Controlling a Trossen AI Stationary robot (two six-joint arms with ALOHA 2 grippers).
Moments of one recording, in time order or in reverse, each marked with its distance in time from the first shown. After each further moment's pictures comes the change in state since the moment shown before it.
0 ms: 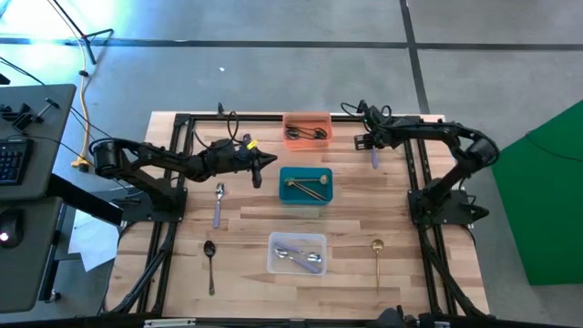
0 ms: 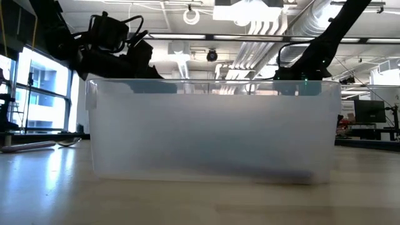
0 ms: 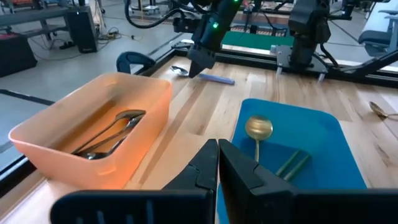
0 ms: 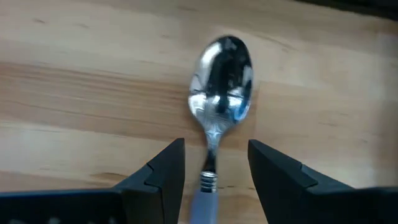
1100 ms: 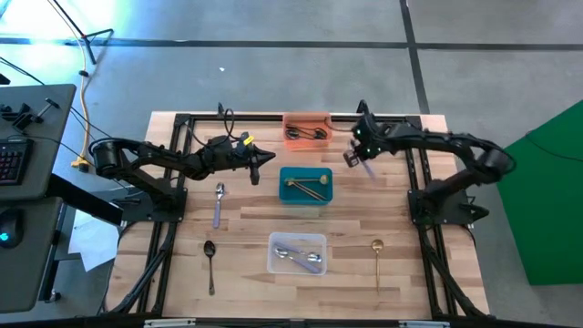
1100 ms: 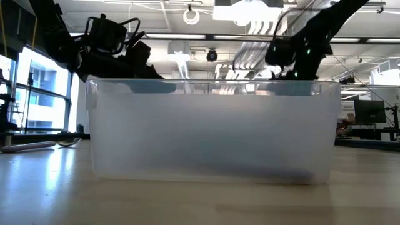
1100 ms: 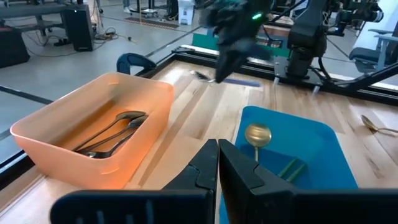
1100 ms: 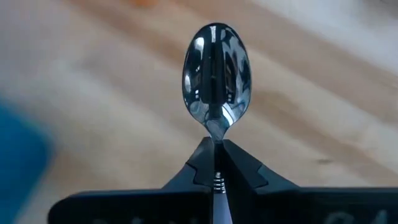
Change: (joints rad) left arm 0.050 0.000 -0.017 0.043 0.067 -0.053; right arm 0.253 -0.159 0.041 -0.140 -0.198 -0.104
